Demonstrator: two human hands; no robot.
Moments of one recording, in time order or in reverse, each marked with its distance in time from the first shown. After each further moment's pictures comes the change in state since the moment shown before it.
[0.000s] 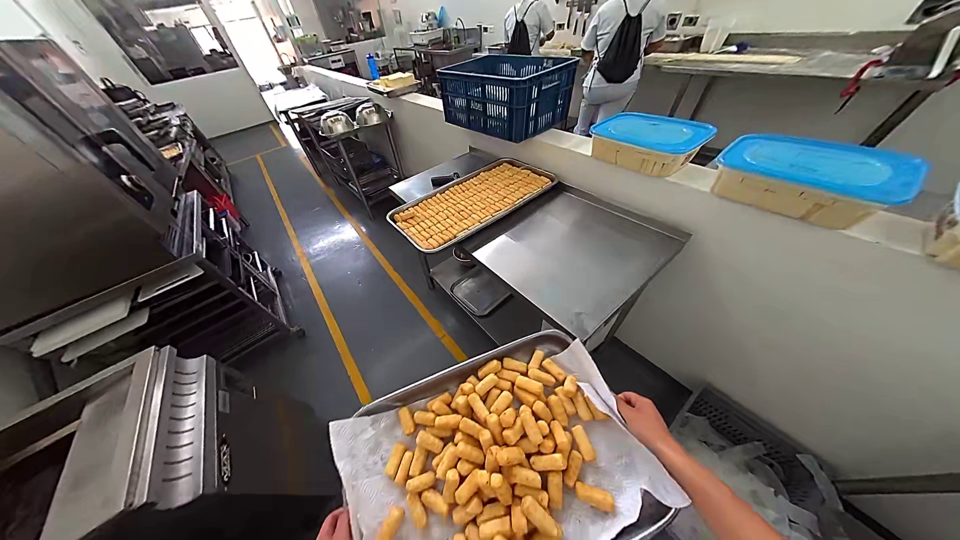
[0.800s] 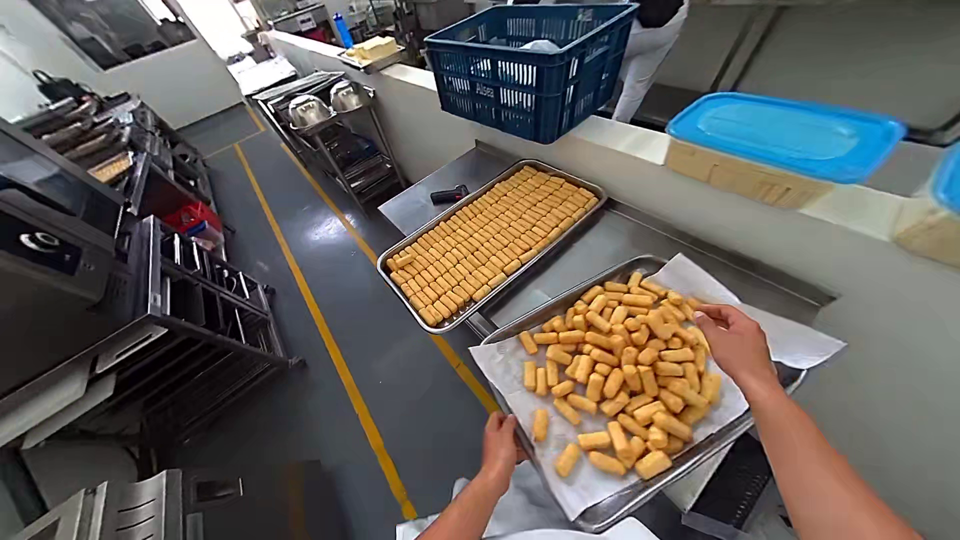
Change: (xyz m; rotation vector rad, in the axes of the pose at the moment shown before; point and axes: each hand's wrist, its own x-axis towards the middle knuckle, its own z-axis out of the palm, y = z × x) left_hand 0.122 0.280 0.392 0.028 -0.662 0.087; right_hand 0.366 -0.218 -0.063 -0.044 0.345 -0.153
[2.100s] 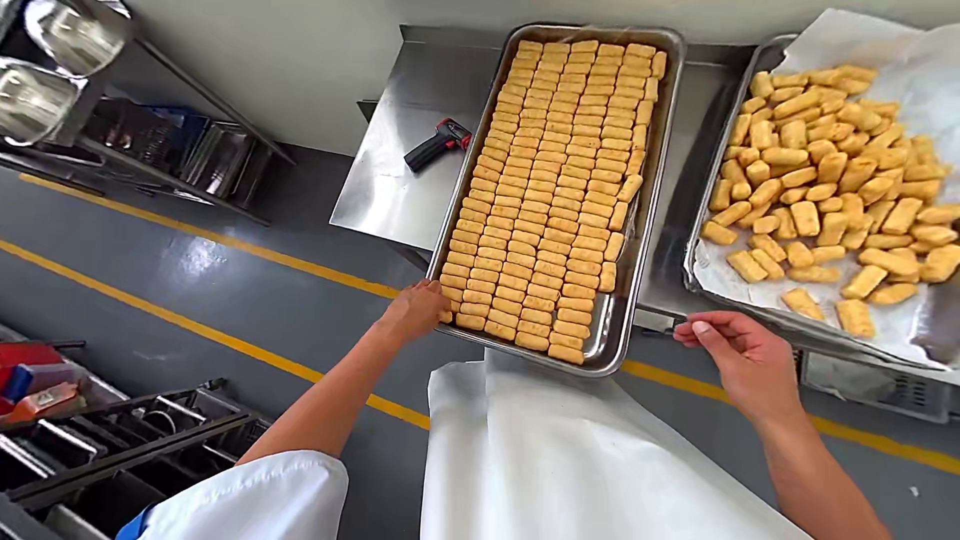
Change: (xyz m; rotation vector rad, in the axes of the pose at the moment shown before) left_hand 0.397 0.439 -0.276 2.022 -0.894 0.757; right_hand -0.116 -0.243 0.349 0.285 0.251 0.267
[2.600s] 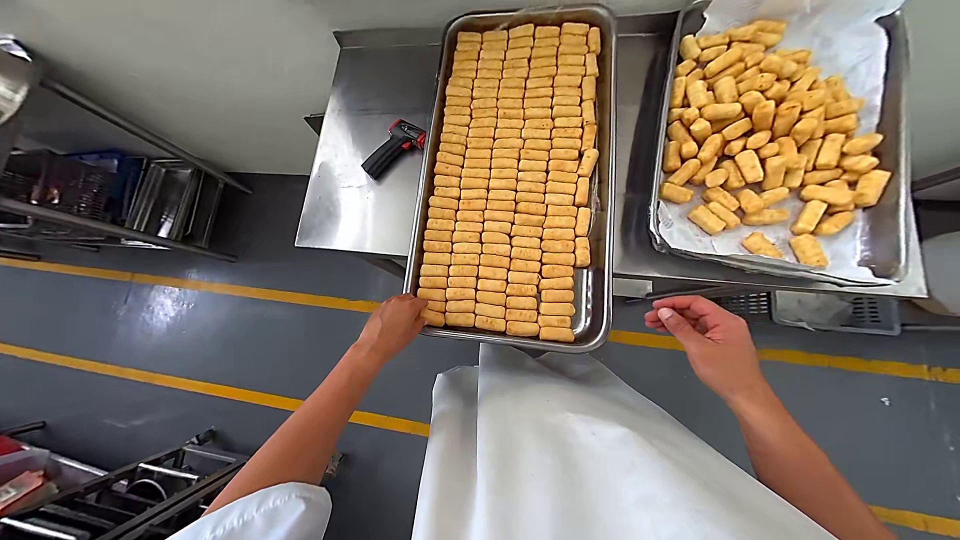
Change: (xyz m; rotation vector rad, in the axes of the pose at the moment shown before) left_hand -0.011 -0.004 0.005 -0.083 0.076 -0.065; right_hand -0.039 0.000 0.017 -0.032 0.063 0.073
